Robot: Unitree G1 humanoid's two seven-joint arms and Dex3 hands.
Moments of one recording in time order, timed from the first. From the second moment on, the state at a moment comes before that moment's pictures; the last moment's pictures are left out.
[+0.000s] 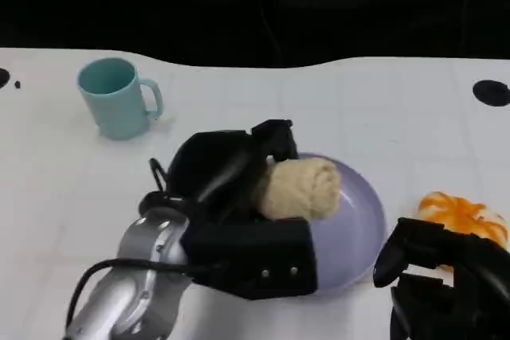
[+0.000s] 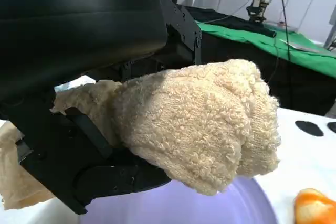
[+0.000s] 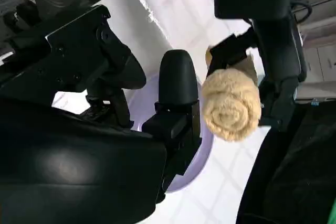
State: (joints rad) left arm -0.36 0.15 -0.46 0.02 0.77 0.11 -0.06; right arm 0.24 -0.24 0.04 -0.93 0.33 0.96 0.12
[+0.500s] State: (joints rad) left arm -0.42 0.10 -0.54 0.05 0.79 0.22 -0.26; right arm 0.25 -0.24 0.04 -0.94 0.33 0.96 0.11
